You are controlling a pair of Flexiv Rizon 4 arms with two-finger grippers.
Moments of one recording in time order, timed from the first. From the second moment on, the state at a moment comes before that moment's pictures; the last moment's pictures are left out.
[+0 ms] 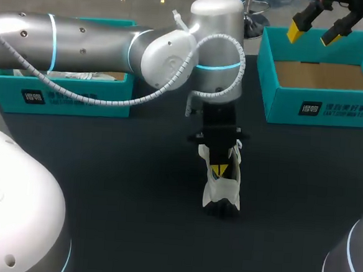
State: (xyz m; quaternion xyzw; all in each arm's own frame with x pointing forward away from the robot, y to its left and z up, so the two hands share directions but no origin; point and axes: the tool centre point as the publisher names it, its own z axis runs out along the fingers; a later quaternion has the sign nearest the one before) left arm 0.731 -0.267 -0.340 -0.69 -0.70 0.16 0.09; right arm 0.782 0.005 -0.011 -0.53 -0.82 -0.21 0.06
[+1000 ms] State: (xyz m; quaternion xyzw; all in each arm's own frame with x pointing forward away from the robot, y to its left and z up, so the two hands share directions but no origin) left arm 0.732 -0.265 -0.347 -0.69 -0.70 0.15 0.10; right arm 0.782 0.006 -0.011 -0.53 -0.82 -0.21 0.06
